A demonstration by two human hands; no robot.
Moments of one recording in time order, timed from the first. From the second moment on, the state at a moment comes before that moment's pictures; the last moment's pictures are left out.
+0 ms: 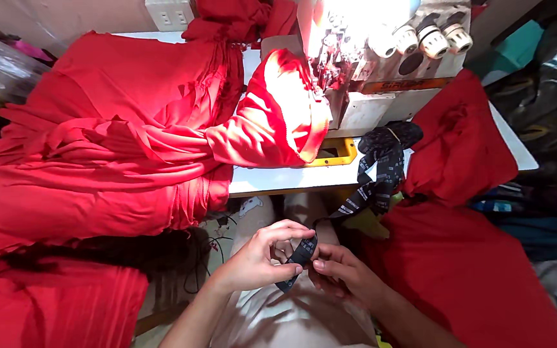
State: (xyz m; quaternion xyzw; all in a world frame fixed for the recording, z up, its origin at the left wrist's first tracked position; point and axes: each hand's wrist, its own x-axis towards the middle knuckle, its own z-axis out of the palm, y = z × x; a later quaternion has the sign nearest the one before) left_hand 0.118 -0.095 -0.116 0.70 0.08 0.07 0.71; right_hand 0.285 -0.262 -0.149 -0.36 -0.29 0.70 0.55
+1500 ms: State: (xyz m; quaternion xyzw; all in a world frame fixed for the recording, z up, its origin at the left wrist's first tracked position) left_hand 0.116 -0.088 -0.093 0.79 0.24 0.22 0.52; right_hand 0.485 -0.206 -0.091 -0.81 -0.49 -0.06 0.31
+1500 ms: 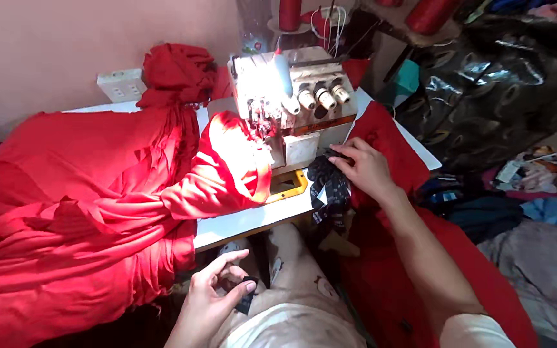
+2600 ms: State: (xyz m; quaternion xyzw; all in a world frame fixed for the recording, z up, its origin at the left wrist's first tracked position) left_hand 0.169 -0.099 -0.084 0.64 0.16 0.41 0.64; right_hand 0.316 -0.188 -0.088 -0.51 -0.53 0.21 0.65
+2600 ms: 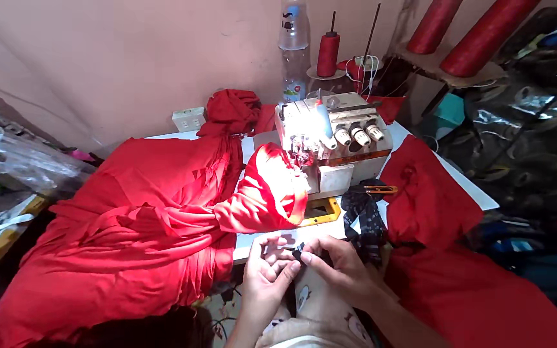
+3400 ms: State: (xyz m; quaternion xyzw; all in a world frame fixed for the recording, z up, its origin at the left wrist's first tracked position) left_hand 0.164 -0.112 -0.077 0.47 0.25 0.37 0.76; right_hand 0.299 -0.199 -0.099 -0.52 -0.47 0.24 0.67
